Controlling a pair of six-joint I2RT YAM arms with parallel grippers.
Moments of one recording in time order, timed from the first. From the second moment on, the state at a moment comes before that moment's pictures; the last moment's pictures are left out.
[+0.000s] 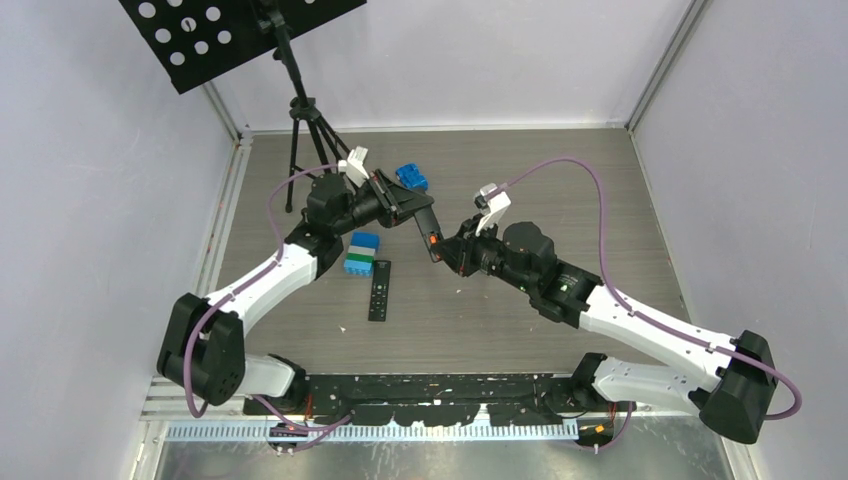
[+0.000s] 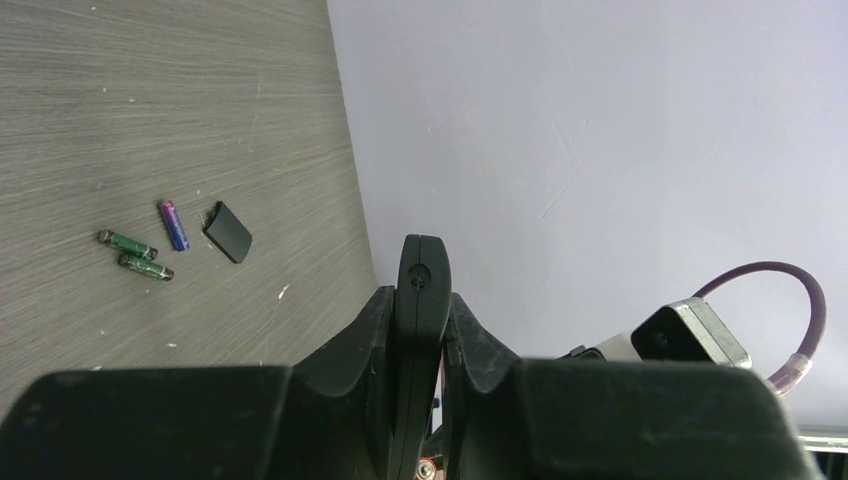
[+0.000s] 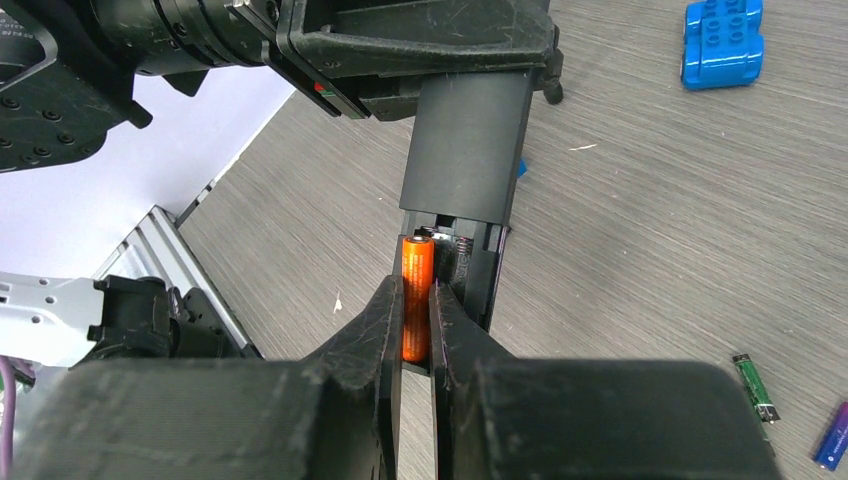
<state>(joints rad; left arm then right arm) -0.45 1.34 0.86 0.39 0.52 -1.26 0.90 1.05 0.79 0.05 0.03 0.43</state>
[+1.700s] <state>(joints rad) -0.44 1.37 0.87 0.59 0.54 -1.37 0.97 1.02 0.93 -0.08 0.28 0.55</state>
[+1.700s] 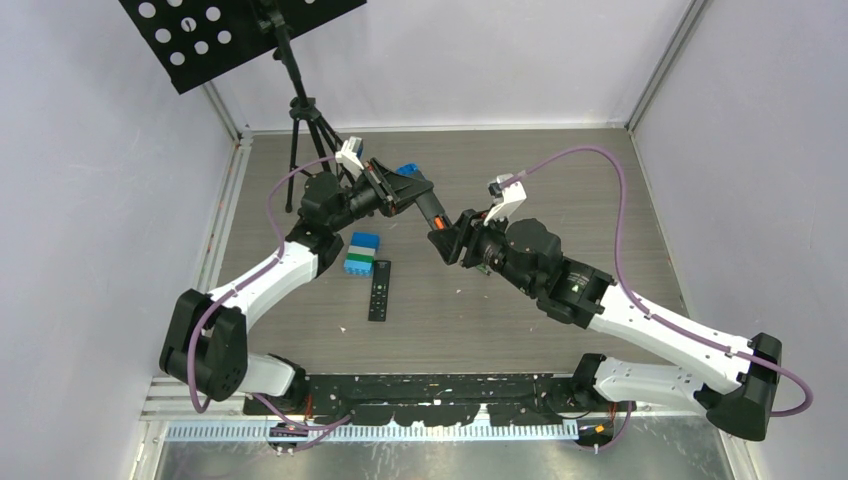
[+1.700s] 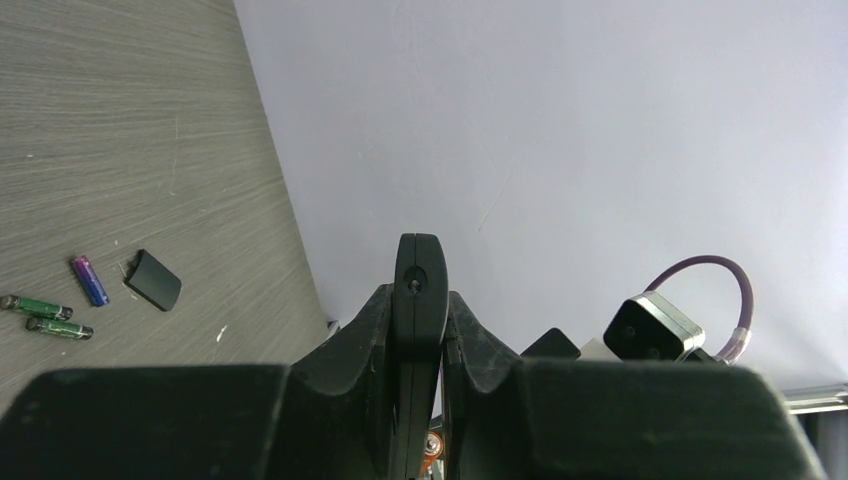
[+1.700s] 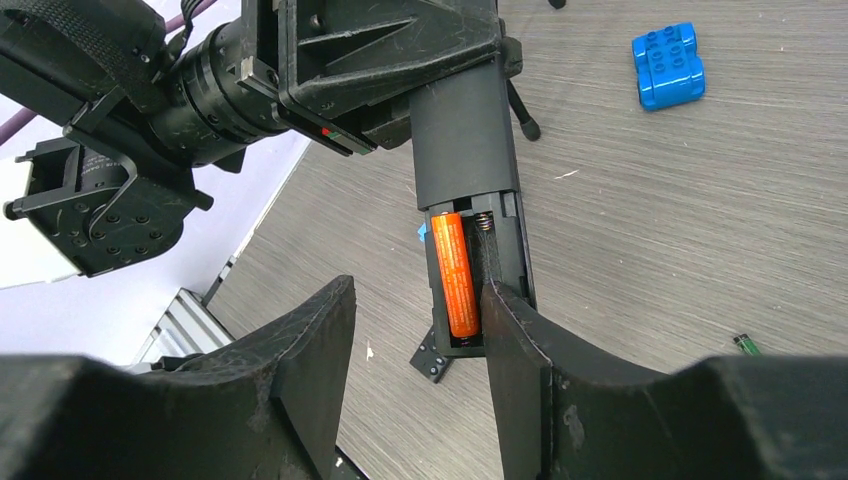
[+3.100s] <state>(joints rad) -0.44 1.33 0.88 0.67 0.55 -1.42 0.96 0.95 0.80 0.10 0.33 1.19</state>
